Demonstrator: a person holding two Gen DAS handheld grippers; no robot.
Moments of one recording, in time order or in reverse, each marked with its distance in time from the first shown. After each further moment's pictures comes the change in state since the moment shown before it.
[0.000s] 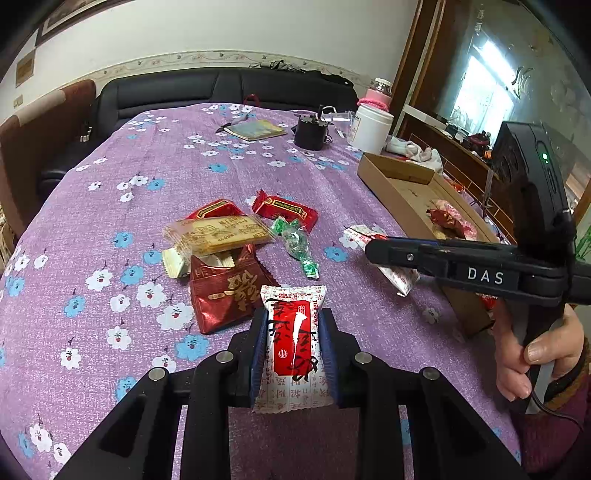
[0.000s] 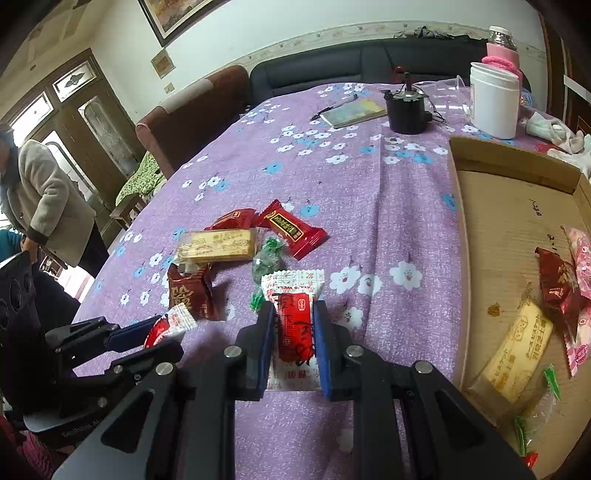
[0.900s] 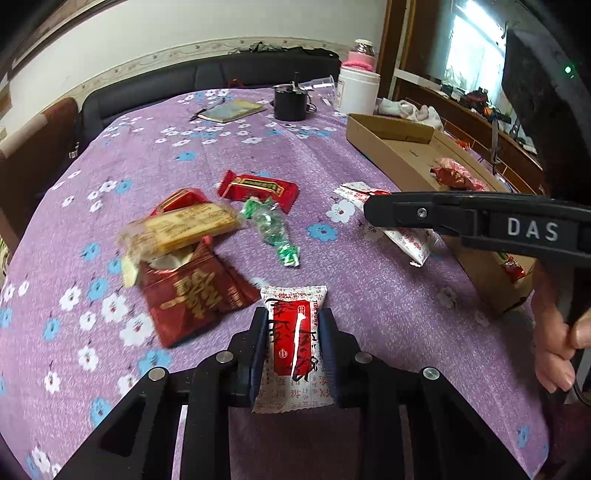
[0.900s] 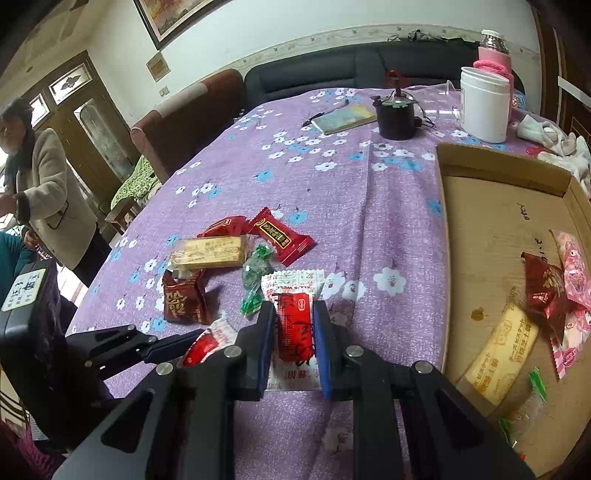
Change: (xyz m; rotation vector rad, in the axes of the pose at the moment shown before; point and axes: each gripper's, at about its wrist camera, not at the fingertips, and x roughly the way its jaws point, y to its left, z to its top) left arm 0.036 -0.028 0.001 0.124 0.081 0.064; right arm -0.006 -0.008 0.003 0.011 -0.012 -0.017
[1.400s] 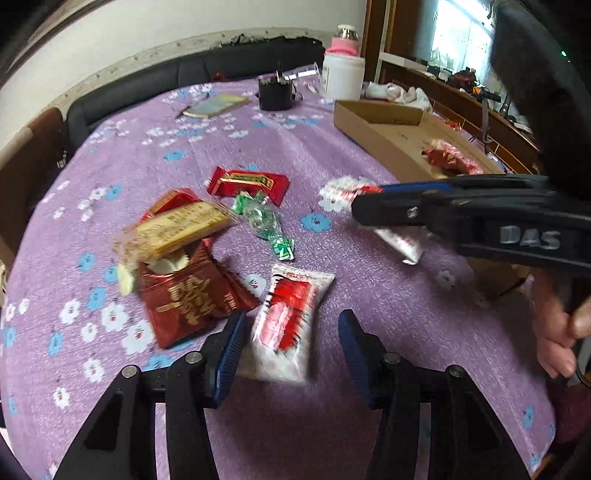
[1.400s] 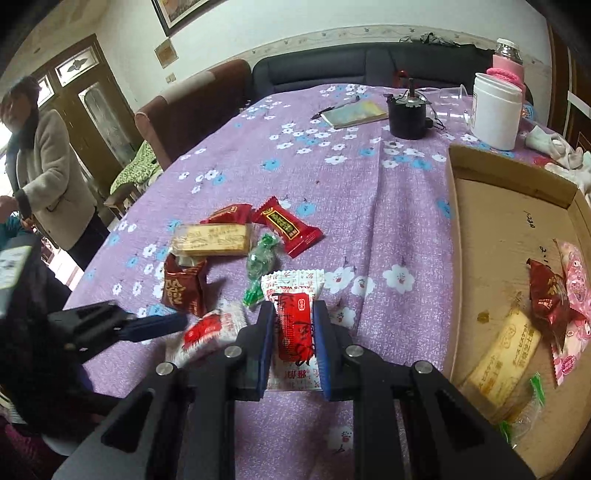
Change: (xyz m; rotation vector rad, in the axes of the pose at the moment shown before) left arm 0.011 -0.003 0.008 0.076 0.064 -0.016; right arm 0.002 0.008 -0.002 -0.045 0.017 -0.010
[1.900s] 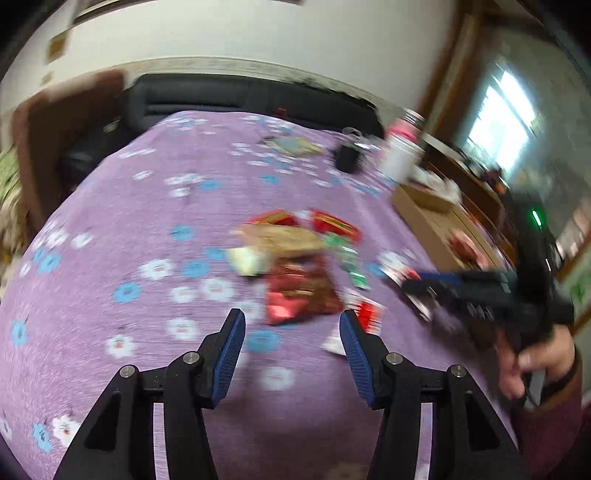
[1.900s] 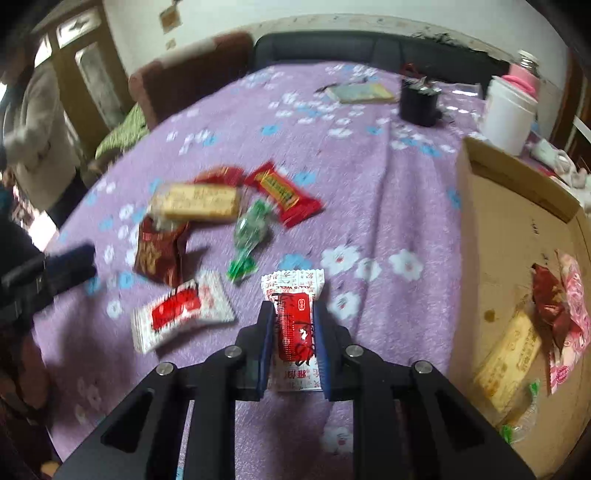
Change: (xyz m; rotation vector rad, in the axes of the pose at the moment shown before) left arm -0.063 0.066 -0.037 -0.267 -0.208 -0.042; right arm 0.019 0.008 -0.005 -0.082 0.072 -0.093
